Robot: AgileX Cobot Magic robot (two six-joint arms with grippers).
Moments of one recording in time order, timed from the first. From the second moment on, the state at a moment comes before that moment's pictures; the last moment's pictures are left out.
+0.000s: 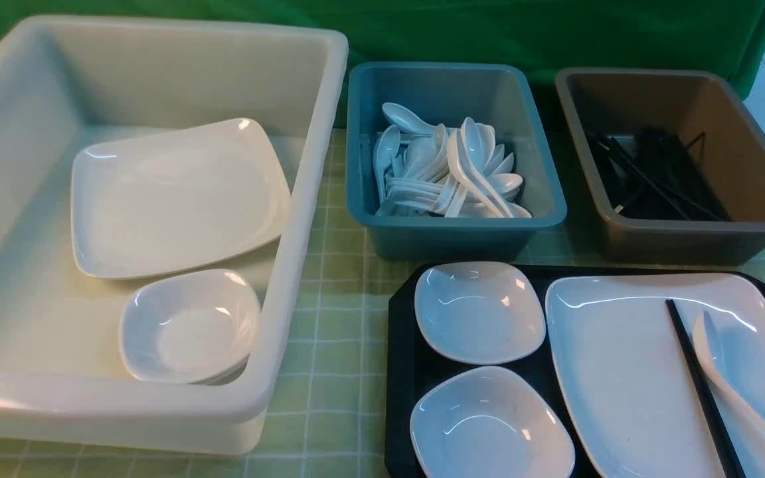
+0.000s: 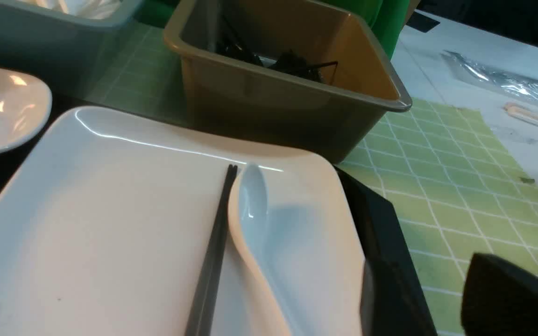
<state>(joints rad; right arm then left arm) 0.00 0.00 0.01 -0.18 0.24 0.00 0.01 0.00 0.01 0.02 0.21 0.05</state>
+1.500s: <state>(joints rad) 0.00 0.00 0.01 -0.01 0.12 0.48 0.01 0.00 0.01 0.02 0.21 0.05</state>
